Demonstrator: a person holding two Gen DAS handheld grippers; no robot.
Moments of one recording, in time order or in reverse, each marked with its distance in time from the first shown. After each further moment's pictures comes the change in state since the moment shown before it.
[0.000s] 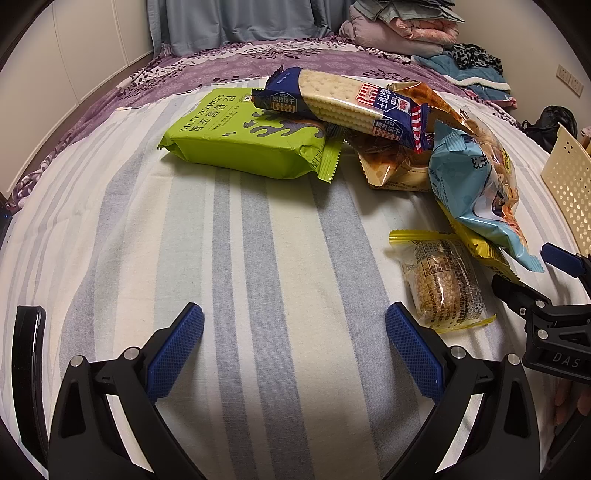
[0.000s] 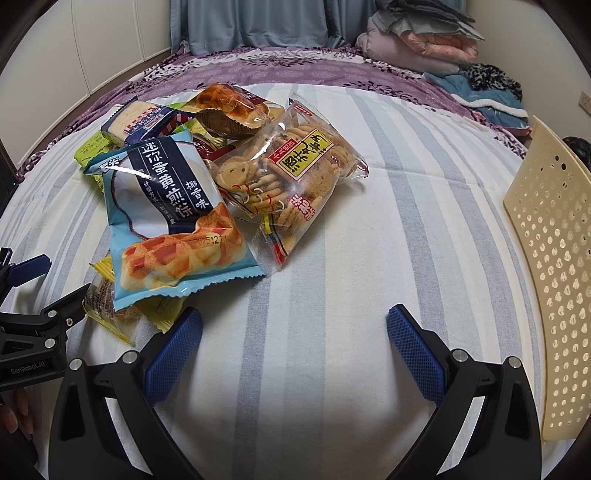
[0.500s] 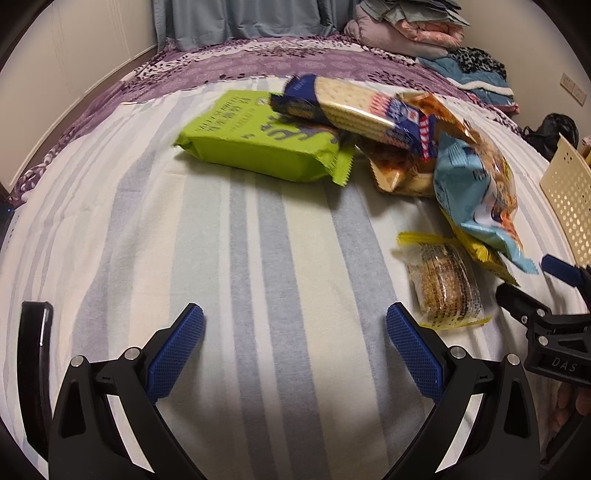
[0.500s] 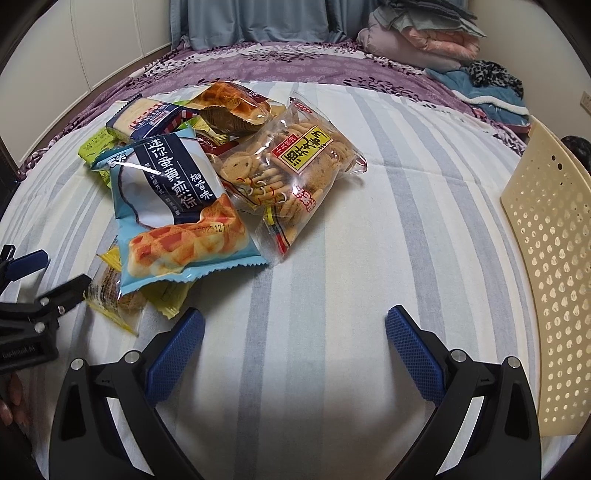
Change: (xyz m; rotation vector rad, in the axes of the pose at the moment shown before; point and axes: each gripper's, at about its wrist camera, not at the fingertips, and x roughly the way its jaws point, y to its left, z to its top) left arm -0.014 0.015 0.006 -0.031 0.007 -0.005; right arm -0.011 0.002 -0.002 0.001 0.017 0.004
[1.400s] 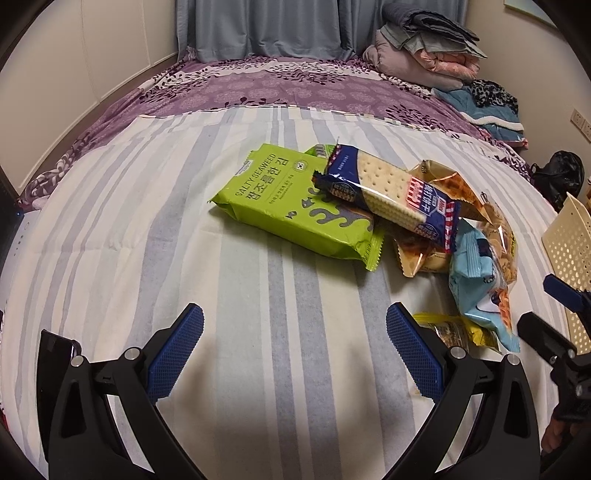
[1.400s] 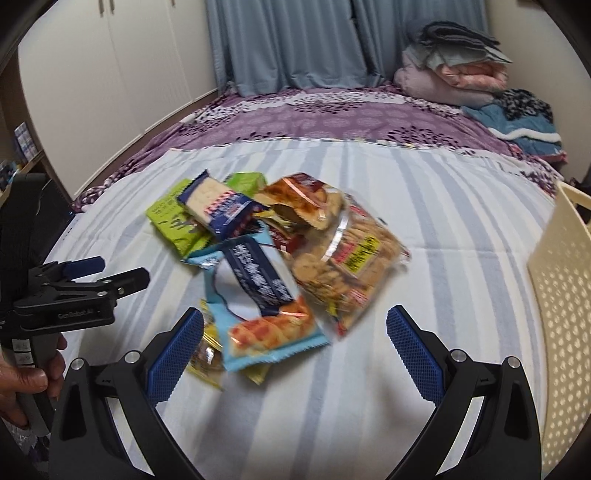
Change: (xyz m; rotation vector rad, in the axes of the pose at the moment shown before) left arm -0.013 0.028 0.047 -0.073 -0.054 0.001; right arm -0.030 0.014 0.046 -0.040 -0.157 0.243
